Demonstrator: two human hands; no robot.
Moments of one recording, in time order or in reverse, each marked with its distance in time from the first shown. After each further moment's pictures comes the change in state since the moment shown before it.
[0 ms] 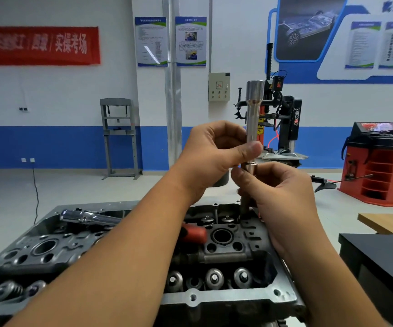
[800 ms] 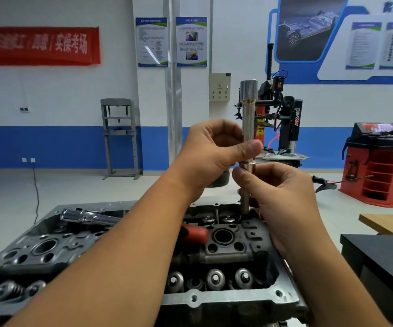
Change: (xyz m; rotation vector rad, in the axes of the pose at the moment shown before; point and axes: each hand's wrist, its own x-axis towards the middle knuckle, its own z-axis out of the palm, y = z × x) left_hand -0.001 0.002 -0.003 0.014 0.007 -0.013; right_hand -0.002 -0.003 0.000 0.028 -0.023 0.028
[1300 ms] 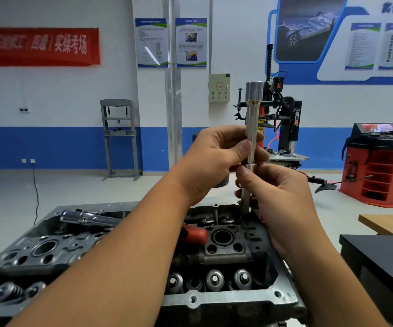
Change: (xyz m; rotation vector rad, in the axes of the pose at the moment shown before) left_hand 0.002 -0.005 0.001 0.006 -0.101 -0.047; right_hand 0.003 0.004 0.001 -0.042 -0.013 -0.005
